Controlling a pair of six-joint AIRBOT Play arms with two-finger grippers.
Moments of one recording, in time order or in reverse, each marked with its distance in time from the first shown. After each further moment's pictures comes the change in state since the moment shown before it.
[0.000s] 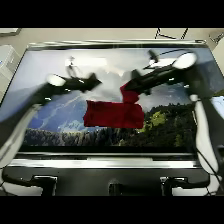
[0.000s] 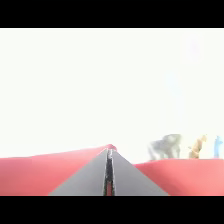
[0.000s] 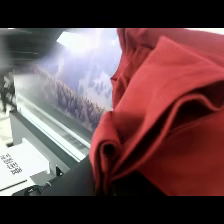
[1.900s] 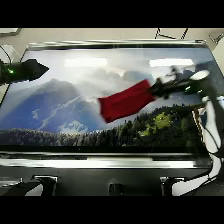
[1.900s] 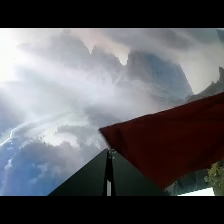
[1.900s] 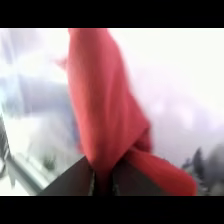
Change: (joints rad) left arm 0.212 0.499 -0.035 0.412 -0.261 -0.048; right arm -0.404 -0.102 0.004 0.035 0.035 -0.206
